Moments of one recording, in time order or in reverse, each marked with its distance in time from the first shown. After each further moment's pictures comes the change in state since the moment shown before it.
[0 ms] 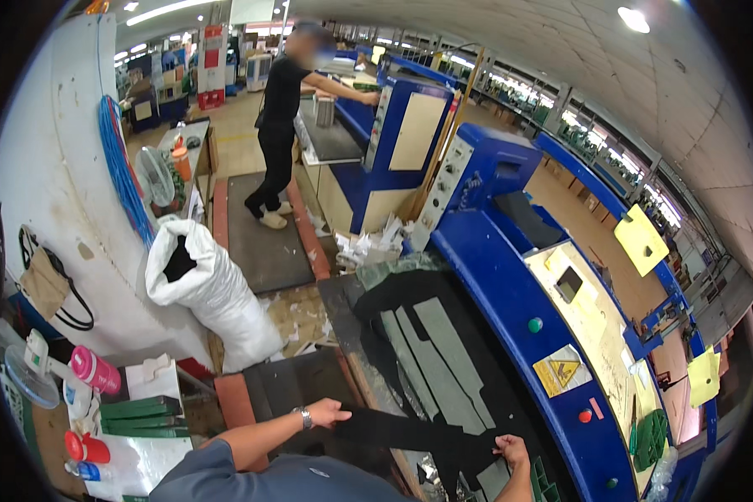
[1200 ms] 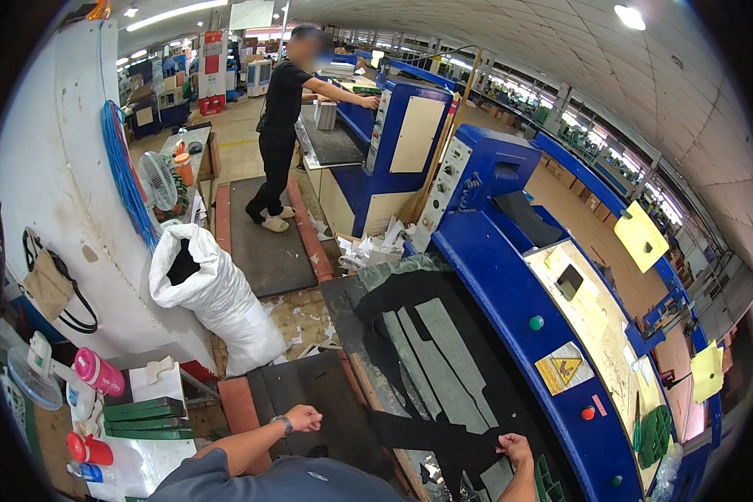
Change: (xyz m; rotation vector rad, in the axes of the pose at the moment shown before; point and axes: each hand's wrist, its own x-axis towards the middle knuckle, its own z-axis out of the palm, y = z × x) left_hand -0.039 -0.096 -0.051 -0.015 0.277 -0.103; right_hand -0.002 -0.014 0.018 0.056 -0.058 -0.026
